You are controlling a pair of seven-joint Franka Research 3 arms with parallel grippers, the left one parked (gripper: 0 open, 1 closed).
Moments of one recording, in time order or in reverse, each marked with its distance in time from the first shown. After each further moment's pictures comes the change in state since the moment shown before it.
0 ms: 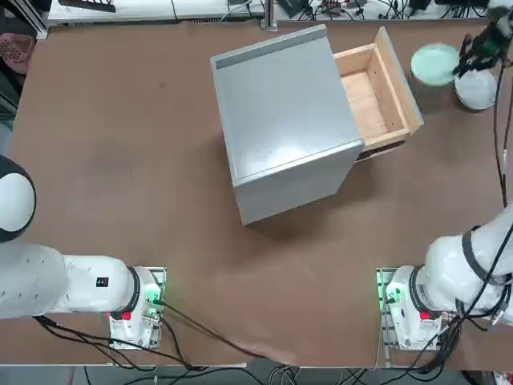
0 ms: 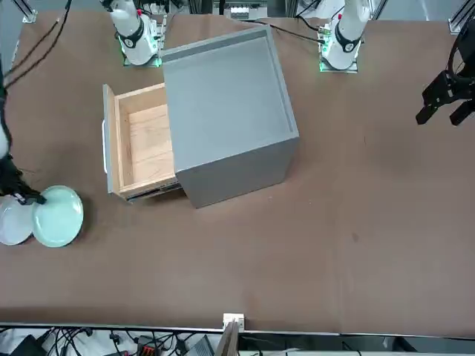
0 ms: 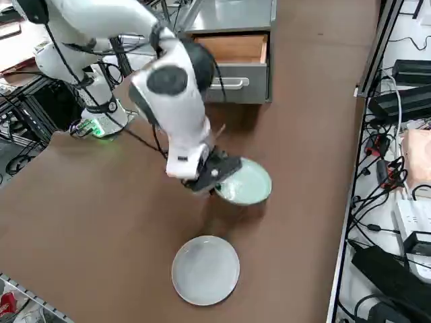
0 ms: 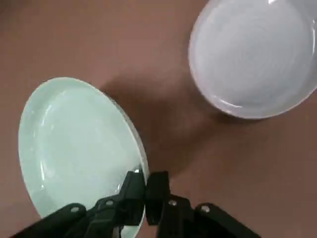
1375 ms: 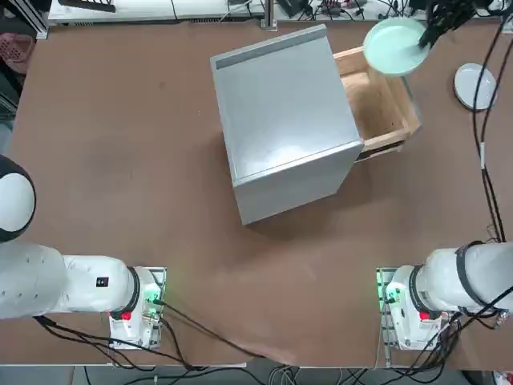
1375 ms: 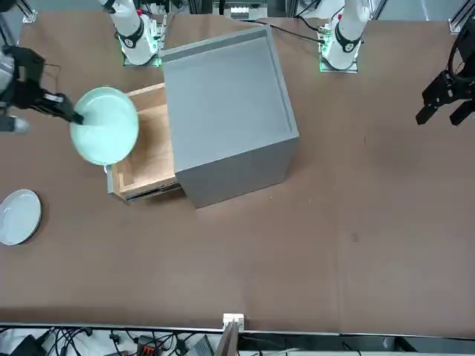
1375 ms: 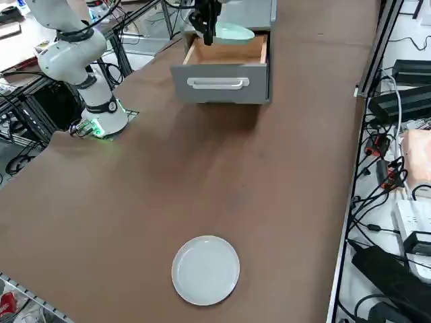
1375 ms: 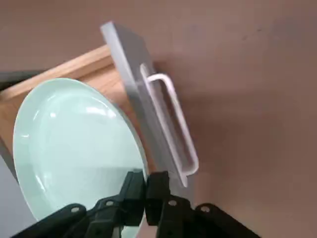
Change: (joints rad) arm 0.321 -0.490 0.123 -0.131 0.045 -0.486 -0.003
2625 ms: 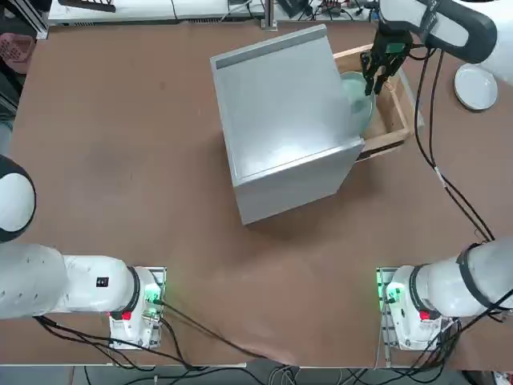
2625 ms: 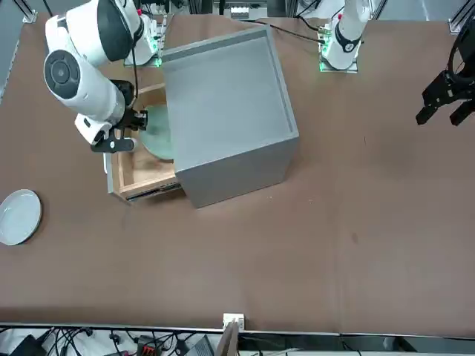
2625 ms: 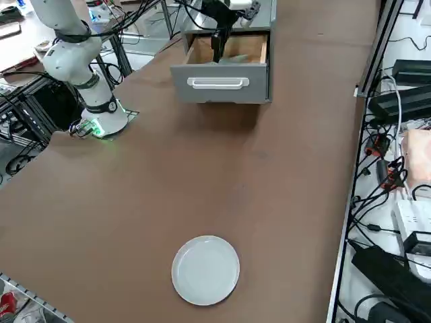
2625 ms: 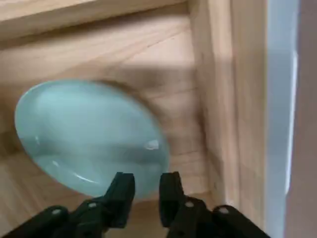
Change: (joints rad) arm 0.290 0.103 -0.009 -0.134 -0.155 0.131 0.149
